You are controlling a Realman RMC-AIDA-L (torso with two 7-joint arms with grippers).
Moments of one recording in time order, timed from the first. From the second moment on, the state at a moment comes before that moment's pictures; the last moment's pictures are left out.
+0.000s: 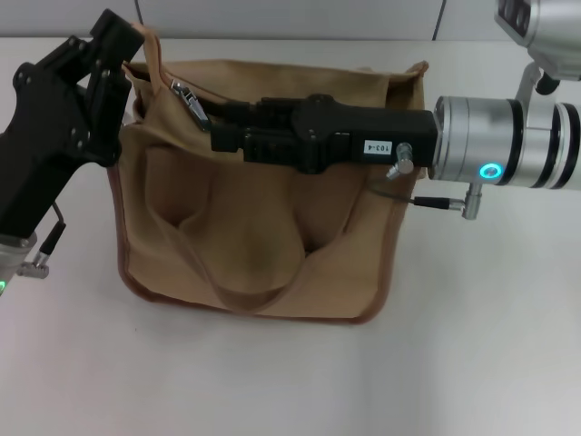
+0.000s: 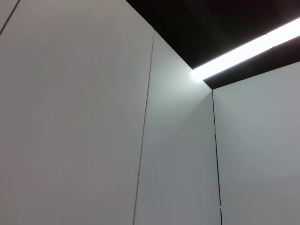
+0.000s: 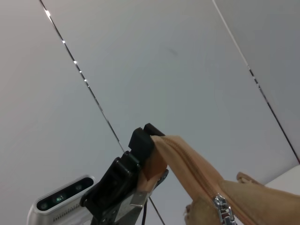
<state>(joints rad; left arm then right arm) -0.47 -2.08 0.03 0.03 1.84 2.00 -0.61 0.73 2.08 -1.43 -0.49 -1.18 -1.39 1.55</state>
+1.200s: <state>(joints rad) -0.49 -2.08 0.04 0.02 1.84 1.99 -0.64 0.79 2.09 -1.46 -0.50 -1.20 -1.34 1.63</state>
